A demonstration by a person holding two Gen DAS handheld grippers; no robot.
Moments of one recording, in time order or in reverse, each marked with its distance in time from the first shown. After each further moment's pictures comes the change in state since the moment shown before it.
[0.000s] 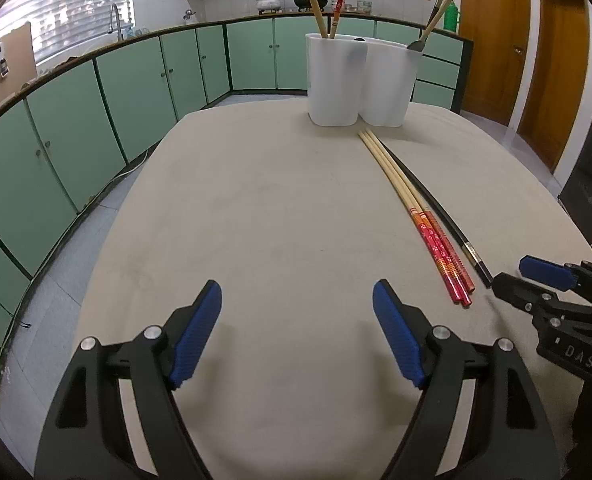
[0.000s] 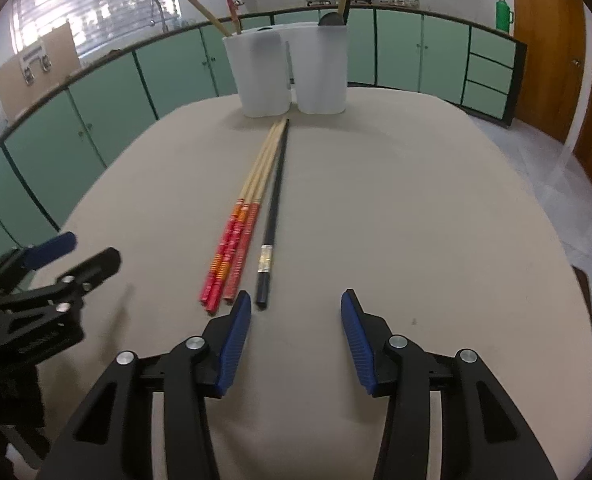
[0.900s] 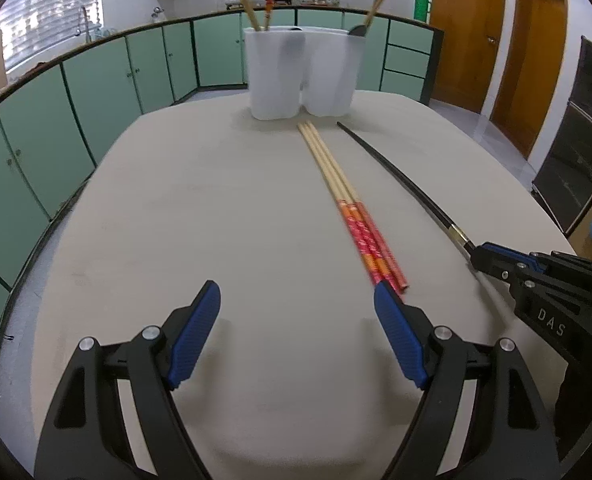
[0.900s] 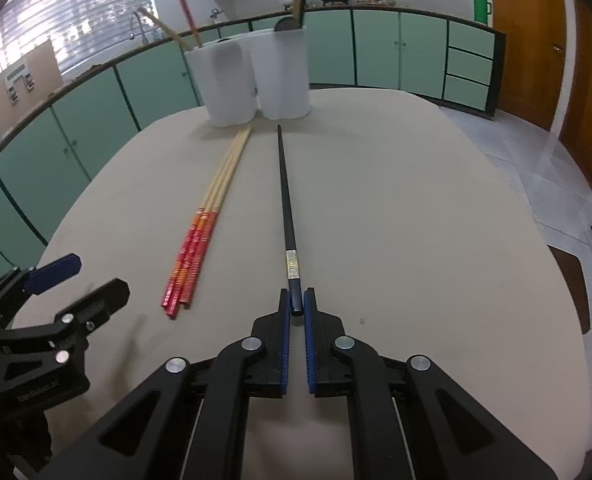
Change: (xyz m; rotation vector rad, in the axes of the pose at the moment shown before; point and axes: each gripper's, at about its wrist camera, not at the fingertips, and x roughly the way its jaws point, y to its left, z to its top) left arm 0.006 -0.050 0.001 0.048 0.033 -0.103; right arm -0.005 -0.037 0.000 0.072 -0.023 -0.058
